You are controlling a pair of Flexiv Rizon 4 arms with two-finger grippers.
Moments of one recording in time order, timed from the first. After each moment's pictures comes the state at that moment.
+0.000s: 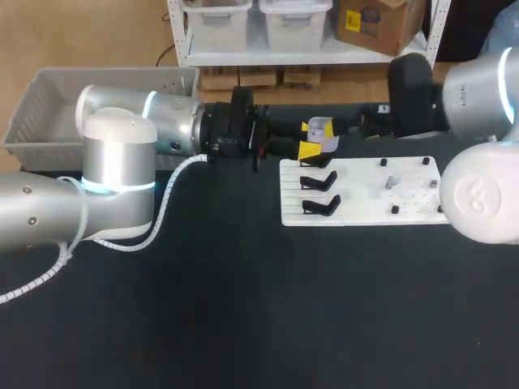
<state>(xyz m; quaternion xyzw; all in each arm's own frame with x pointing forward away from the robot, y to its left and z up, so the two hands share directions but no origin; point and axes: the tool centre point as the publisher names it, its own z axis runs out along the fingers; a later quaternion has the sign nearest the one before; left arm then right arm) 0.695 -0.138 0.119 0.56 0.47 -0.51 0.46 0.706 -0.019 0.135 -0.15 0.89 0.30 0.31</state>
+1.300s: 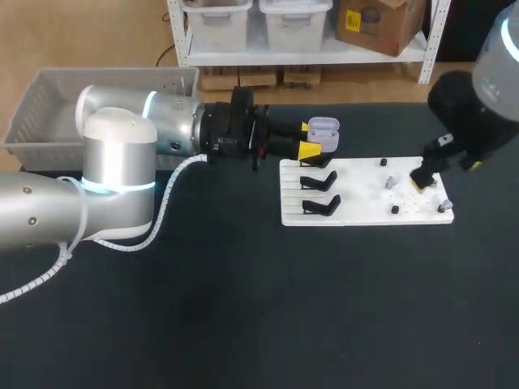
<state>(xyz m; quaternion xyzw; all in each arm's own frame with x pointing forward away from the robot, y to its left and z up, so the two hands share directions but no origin) 0.695 -0.137 0.119 0.56 0.47 -0.51 0.46 0.607 -0.162 0.116 -0.23 0.97 0.00 0.11</state>
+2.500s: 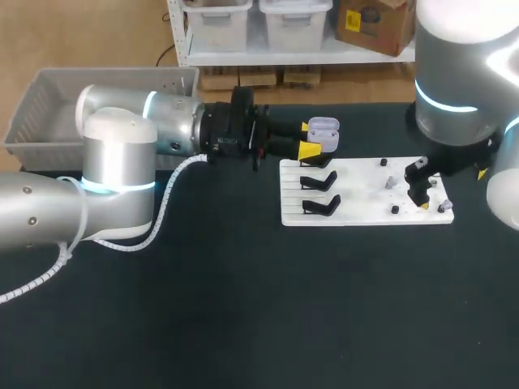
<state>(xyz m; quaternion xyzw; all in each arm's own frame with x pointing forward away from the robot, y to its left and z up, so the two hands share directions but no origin) 0.695 -0.137 0.119 0.56 0.47 -0.51 0.46 0.617 -0.180 0.077 -0.19 0.97 -0.14 0.07</state>
